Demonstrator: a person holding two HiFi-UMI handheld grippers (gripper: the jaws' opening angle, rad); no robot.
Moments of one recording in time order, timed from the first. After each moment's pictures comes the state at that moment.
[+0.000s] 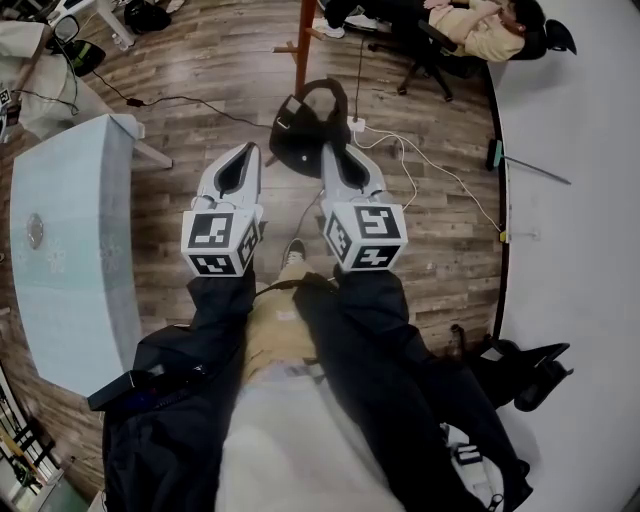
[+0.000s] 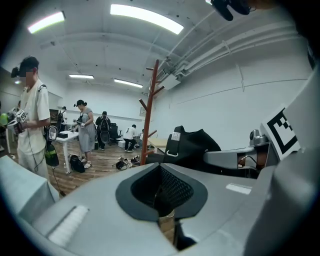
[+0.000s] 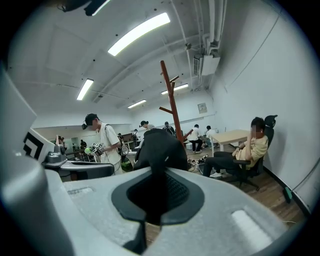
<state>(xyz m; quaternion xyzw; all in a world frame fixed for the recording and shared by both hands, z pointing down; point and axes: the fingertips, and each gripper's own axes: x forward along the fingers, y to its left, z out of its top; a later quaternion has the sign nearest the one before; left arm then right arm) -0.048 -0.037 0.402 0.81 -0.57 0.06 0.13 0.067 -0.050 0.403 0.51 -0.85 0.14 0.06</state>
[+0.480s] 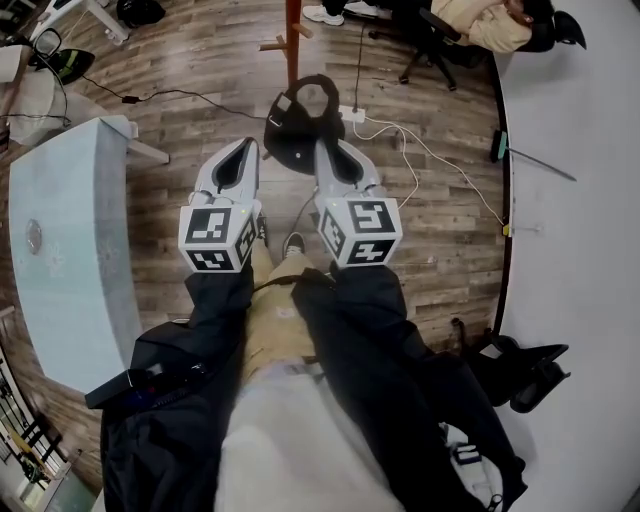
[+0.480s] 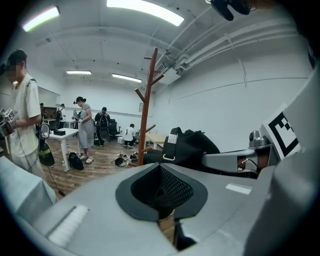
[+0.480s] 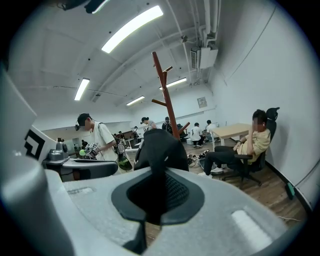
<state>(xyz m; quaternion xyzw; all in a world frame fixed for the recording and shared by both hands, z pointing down) -0.022 -0.085 0.418 0.81 -0.56 0.08 0.14 0.083 -0.094 0.426 0.50 -0.85 0.17 0.07</state>
